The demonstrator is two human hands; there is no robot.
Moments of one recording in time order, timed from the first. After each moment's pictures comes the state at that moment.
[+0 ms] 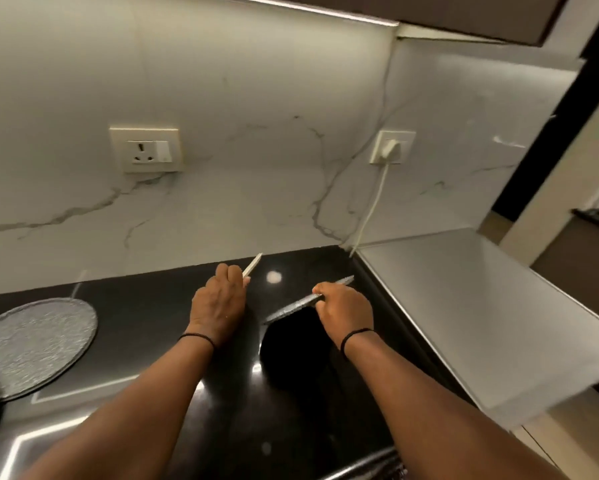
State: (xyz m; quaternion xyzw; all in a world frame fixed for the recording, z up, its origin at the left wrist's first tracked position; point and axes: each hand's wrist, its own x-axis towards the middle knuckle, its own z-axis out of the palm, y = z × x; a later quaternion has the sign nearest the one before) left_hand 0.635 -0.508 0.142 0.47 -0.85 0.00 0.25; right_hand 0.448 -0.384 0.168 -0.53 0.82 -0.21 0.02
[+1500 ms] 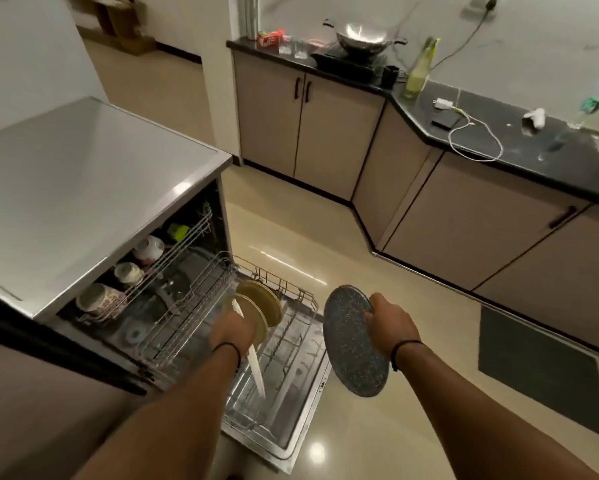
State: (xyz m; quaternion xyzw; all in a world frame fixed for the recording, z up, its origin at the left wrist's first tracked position) left_hand 0.145 0.171 -0.033 0.38 -0.84 -0.37 -0.11; right_hand 0.078 0.442 0.041 -0.04 0.98 -0.12 0.13
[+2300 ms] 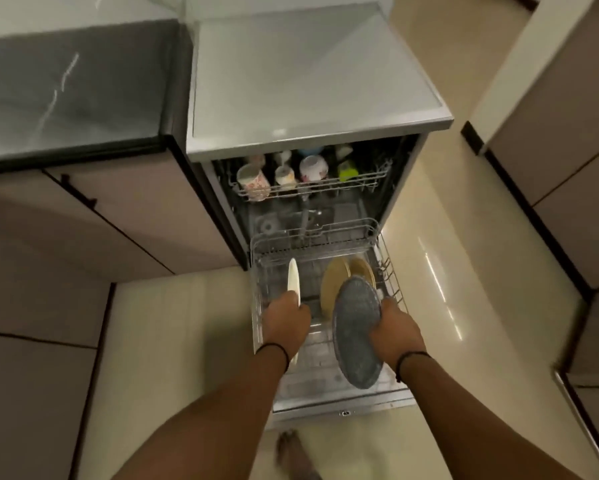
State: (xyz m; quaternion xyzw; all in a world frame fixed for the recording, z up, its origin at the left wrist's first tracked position) left_hand 0.113 0.250 -0.089 0.66 -0.65 -0.37 0.06; right_hand -0.058 0.332 -0.069 -0.41 0.85 -0.07 0.32
